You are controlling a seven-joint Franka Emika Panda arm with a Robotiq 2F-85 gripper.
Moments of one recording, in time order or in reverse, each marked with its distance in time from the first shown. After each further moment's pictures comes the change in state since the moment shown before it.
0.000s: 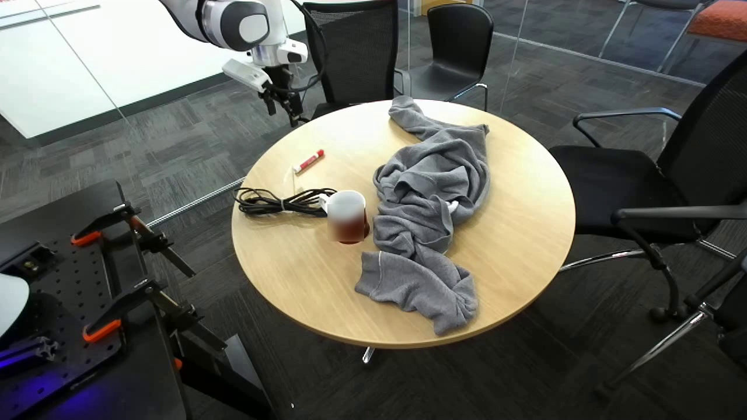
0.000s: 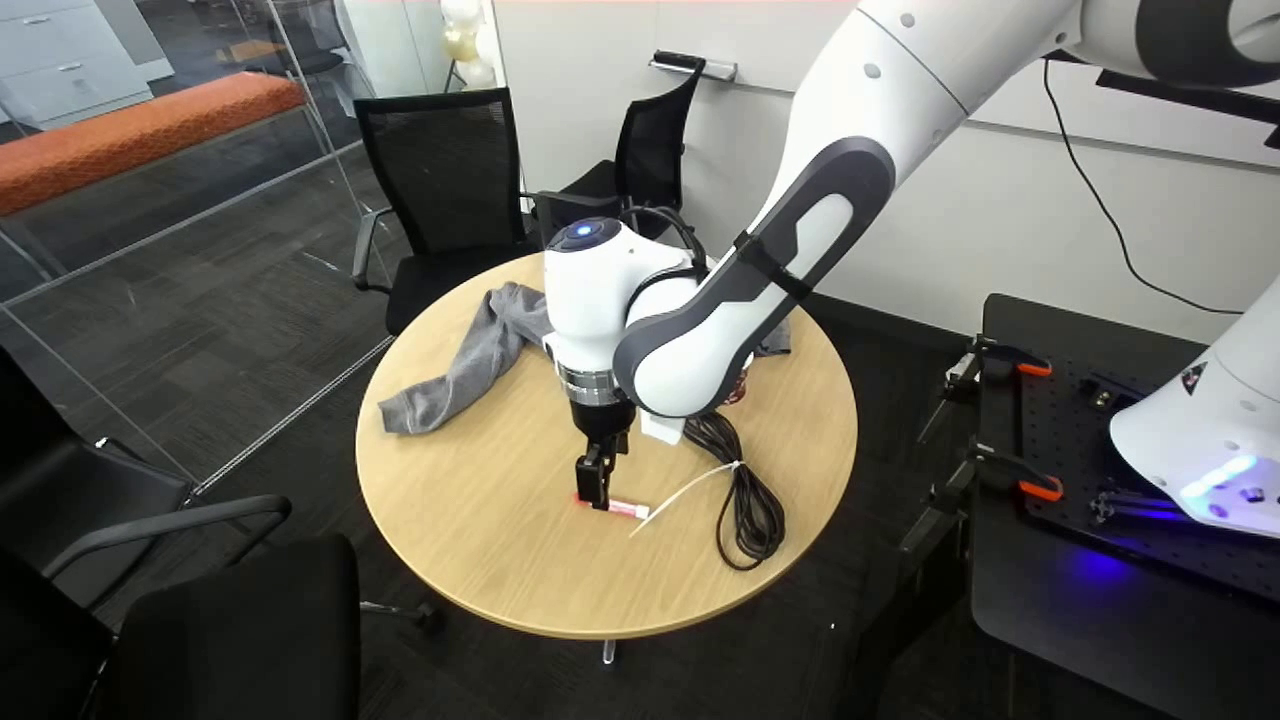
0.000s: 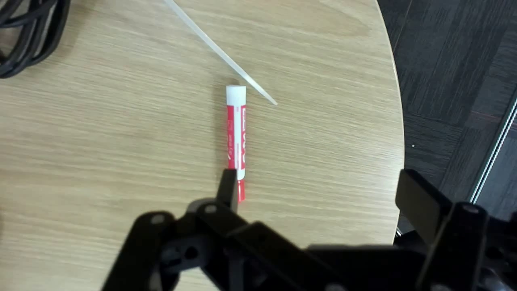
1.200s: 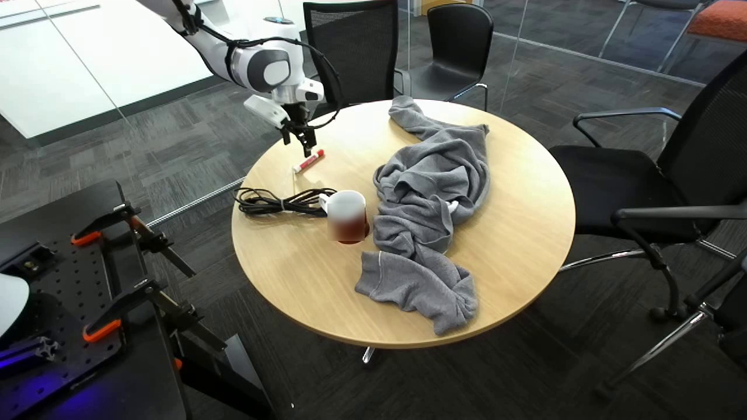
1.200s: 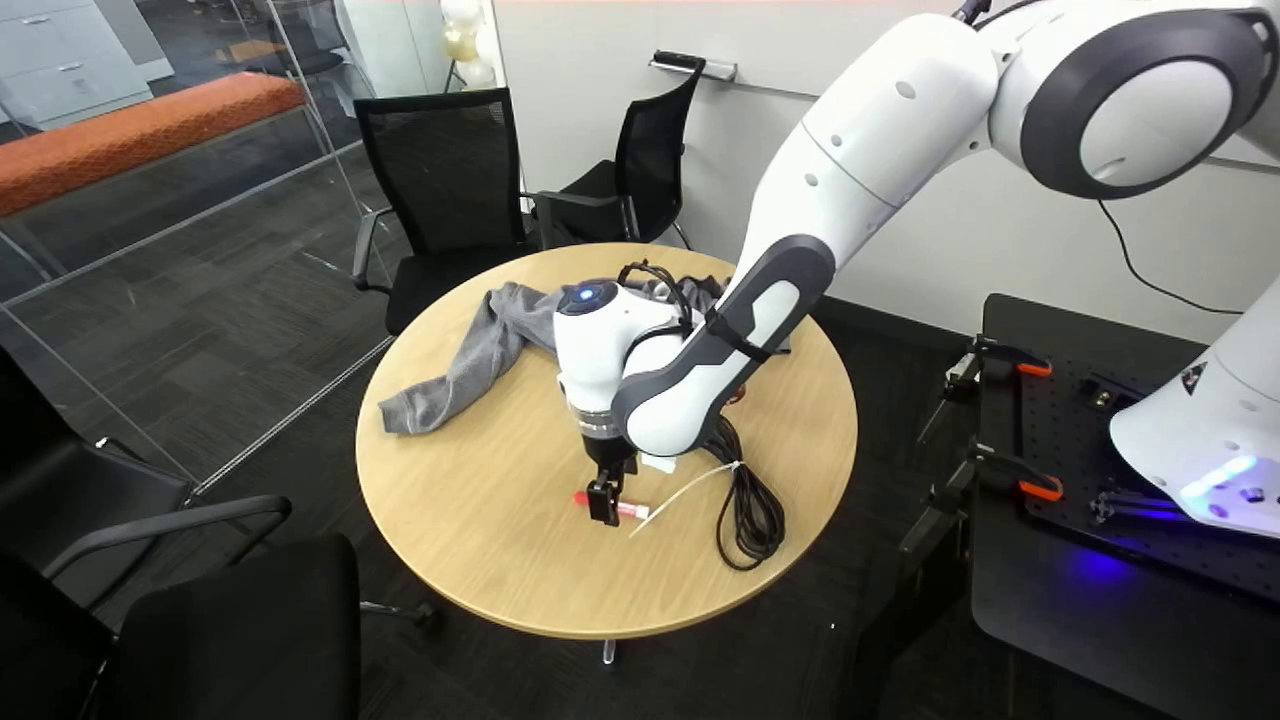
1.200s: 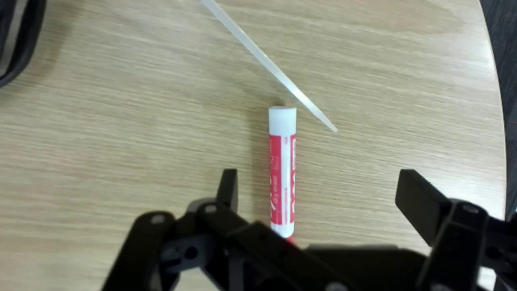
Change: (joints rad) arm -0.013 0.228 -0.023 0.175 -0.013 0.001 -0.003
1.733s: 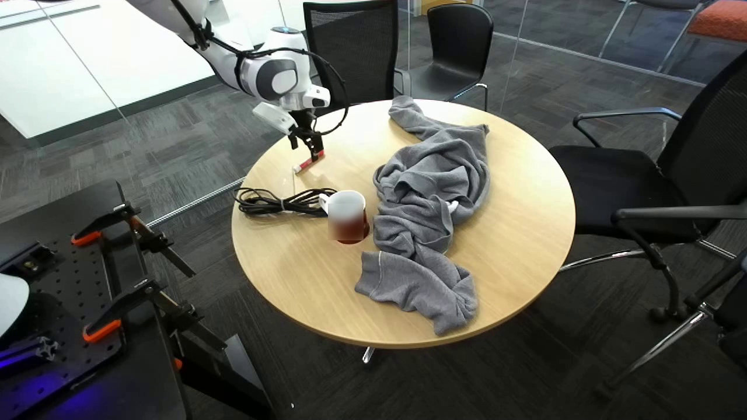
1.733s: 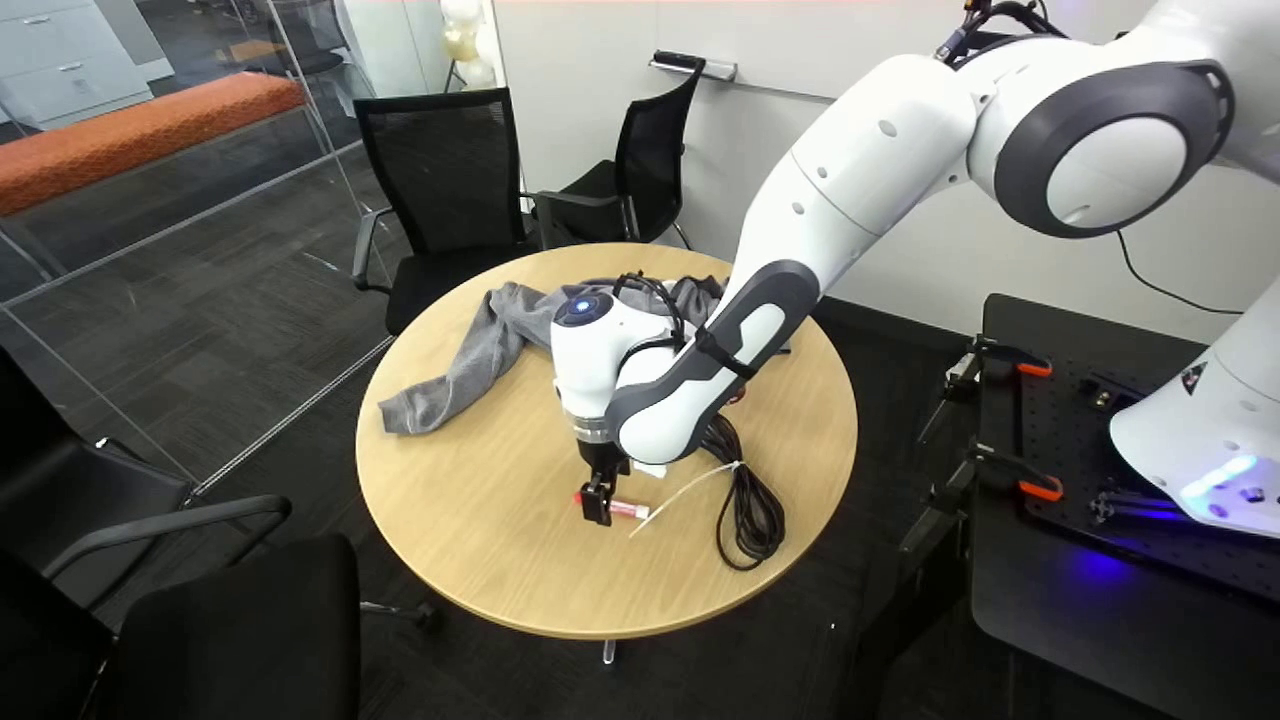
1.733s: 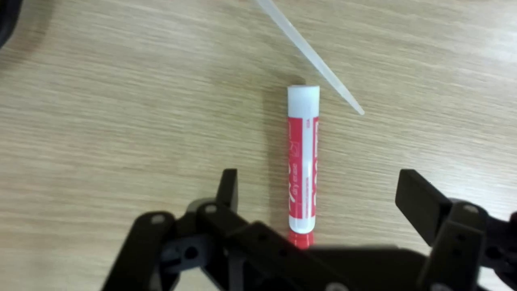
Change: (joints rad) arm 0.007 0.084 -0.019 0.104 -0.001 0.000 0.000
